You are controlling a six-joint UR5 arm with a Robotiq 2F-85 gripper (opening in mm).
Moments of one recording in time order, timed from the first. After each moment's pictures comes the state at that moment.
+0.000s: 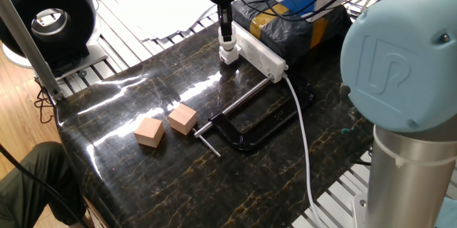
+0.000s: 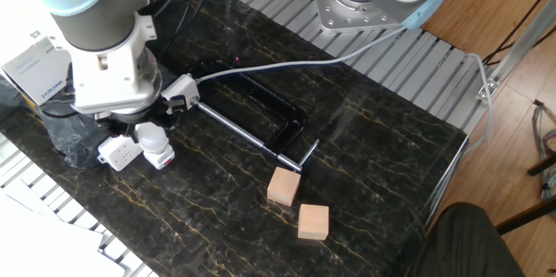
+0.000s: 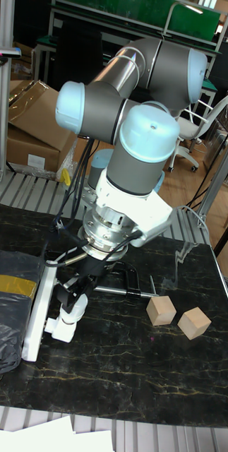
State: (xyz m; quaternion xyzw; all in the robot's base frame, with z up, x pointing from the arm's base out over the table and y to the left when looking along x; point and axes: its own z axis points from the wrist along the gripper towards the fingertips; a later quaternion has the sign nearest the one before) arm 0.639 -0.044 0.109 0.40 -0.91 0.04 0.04
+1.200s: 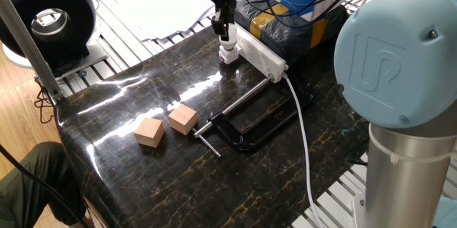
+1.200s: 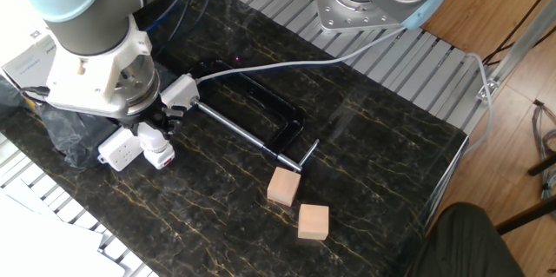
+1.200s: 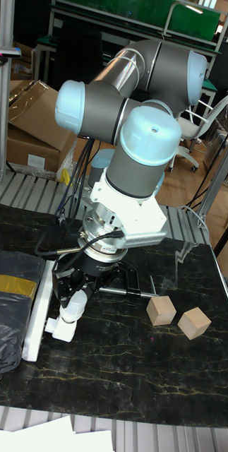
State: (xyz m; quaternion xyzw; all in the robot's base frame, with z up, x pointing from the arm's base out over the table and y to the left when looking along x) arm 0.638 -0.043 0.110 0.24 -0.97 0.04 0.04
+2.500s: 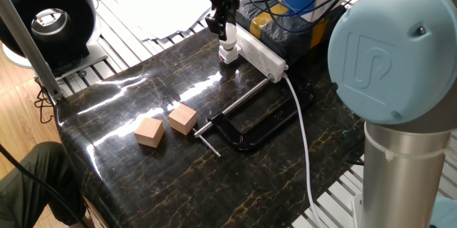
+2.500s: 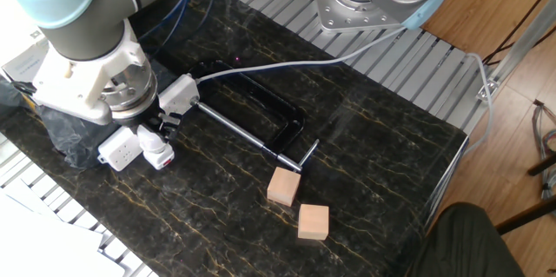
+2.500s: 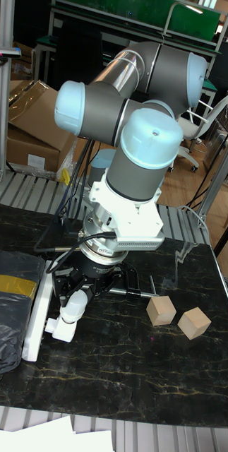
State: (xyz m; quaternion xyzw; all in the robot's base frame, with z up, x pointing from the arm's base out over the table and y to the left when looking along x) arm 0.641 -0.041 0.110 0.20 -0.98 0.04 0.04
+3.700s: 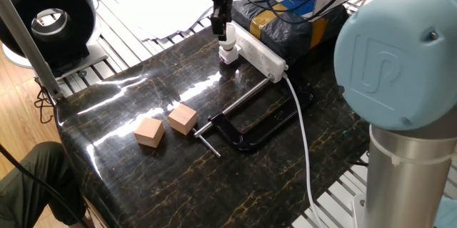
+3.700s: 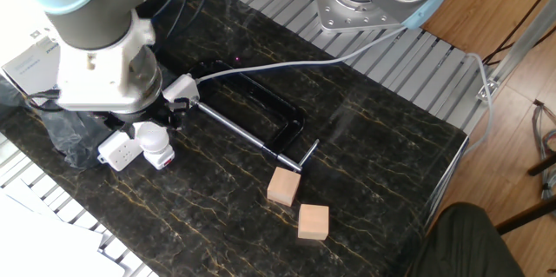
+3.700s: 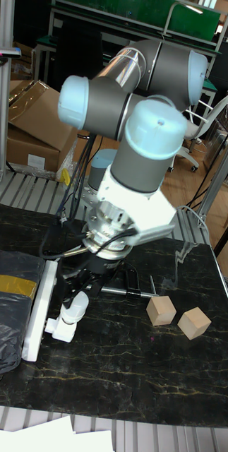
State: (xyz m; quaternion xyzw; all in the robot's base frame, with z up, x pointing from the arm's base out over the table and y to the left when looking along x) arm 0.643 -0.035 0.125 0.40 -0.91 0.05 0.03
